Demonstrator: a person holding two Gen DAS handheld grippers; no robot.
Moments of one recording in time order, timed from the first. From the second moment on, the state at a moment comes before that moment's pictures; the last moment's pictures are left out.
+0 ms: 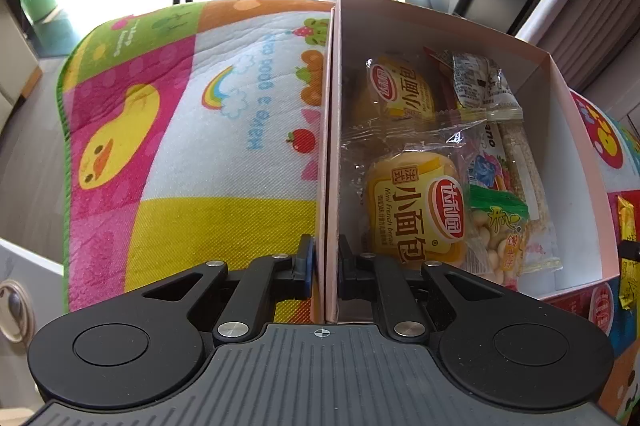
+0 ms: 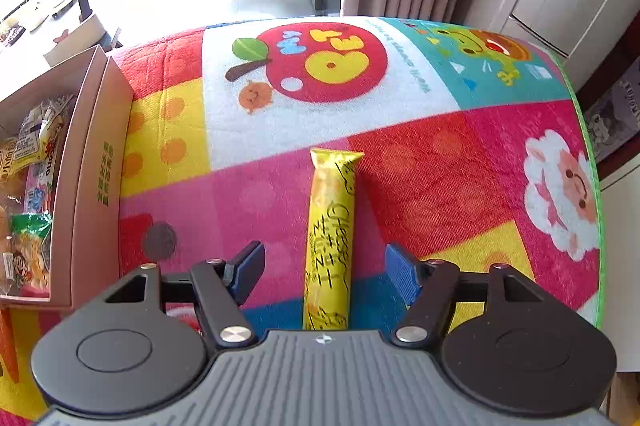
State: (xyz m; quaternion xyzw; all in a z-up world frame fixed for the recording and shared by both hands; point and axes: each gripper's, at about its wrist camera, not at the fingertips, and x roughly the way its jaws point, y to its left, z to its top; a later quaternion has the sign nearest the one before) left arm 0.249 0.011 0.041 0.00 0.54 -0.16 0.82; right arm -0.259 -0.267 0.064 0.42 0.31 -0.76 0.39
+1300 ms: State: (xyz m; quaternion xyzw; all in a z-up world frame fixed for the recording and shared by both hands) left arm 0.256 0.013 0.038 0.01 0.54 -0.21 0.81; right arm -0.243 -0.240 0.056 0.45 0.33 -0.76 0.34
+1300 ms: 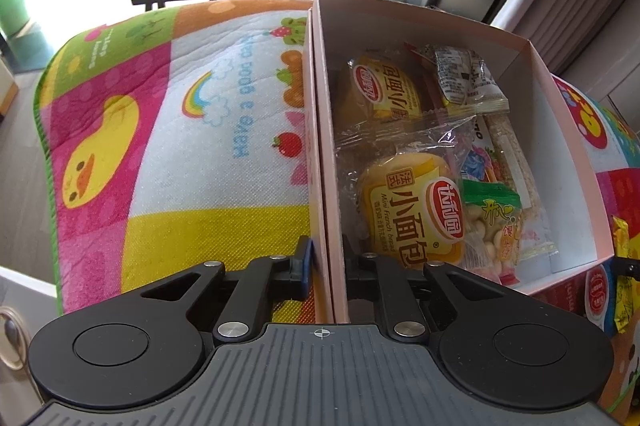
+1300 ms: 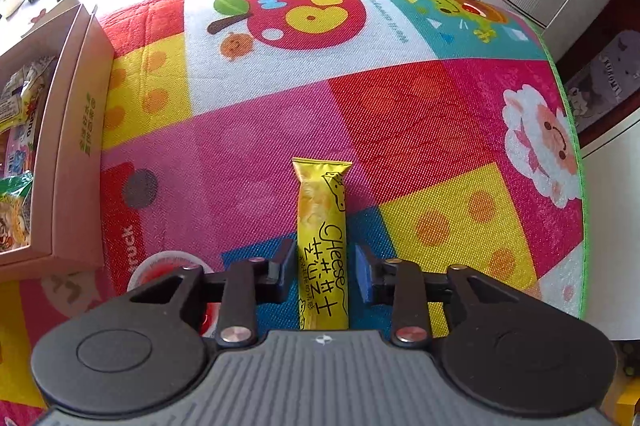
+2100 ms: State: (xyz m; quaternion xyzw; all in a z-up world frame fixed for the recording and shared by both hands) left arm 0.255 0.015 0.037 0.00 0.54 -0.21 0.81; right arm -0.117 -0.224 0.171 0.46 0.28 -0.70 0.48
